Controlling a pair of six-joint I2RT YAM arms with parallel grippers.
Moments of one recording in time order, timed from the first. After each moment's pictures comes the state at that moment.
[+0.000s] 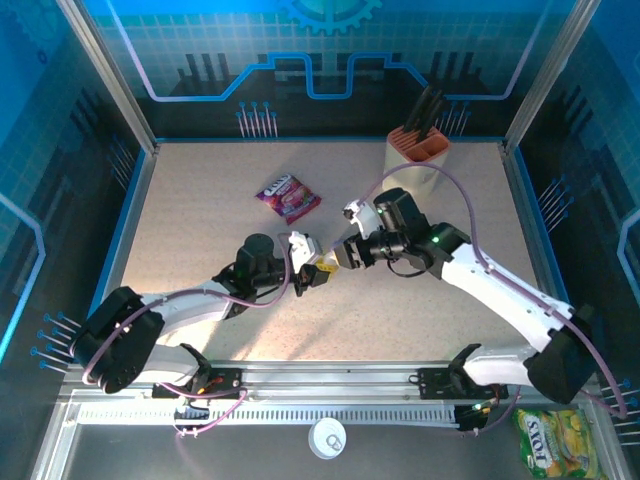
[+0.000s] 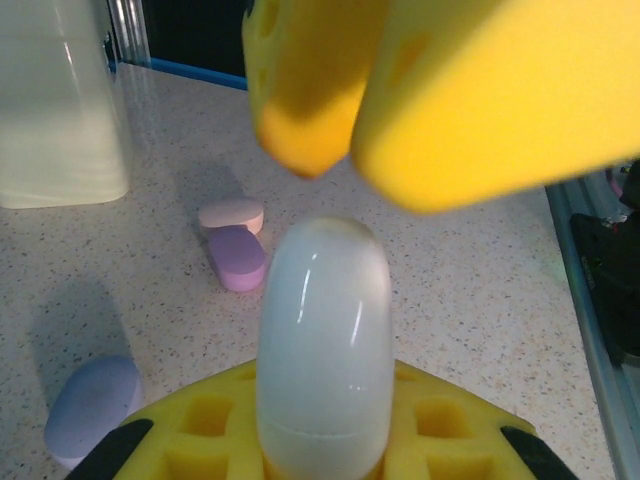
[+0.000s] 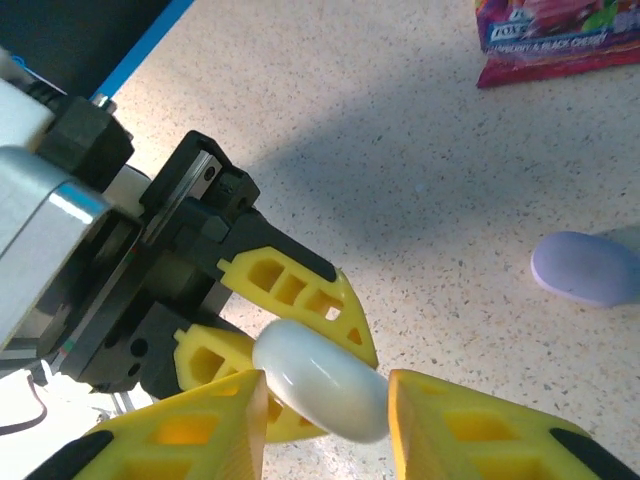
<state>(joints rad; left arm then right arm) -0.62 1.34 0.49 0.59 0.59 0.04 0.66 1.24 1.07 -0.57 -0.37 0.19</state>
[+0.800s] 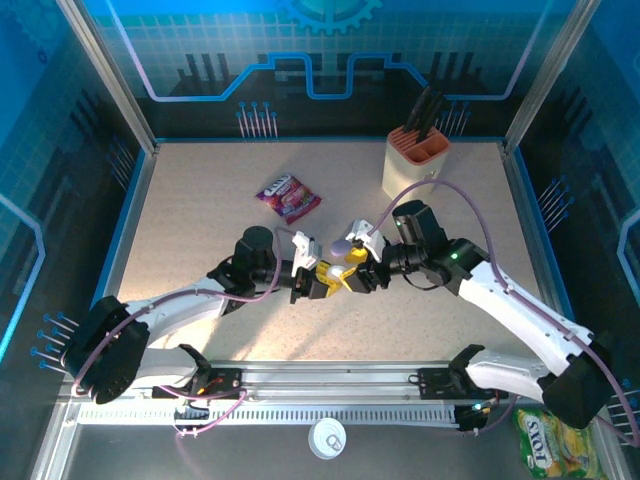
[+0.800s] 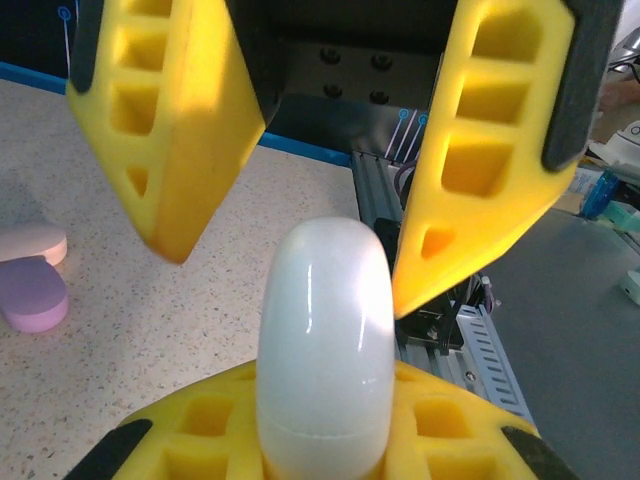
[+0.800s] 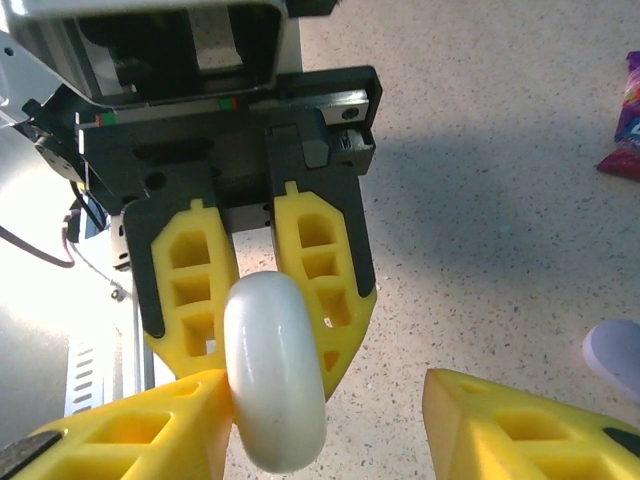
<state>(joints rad) -0.62 1.28 0.57 0.44 0.94 -0.06 0.63 1.13 0.96 -0.58 -0.62 -0.23</state>
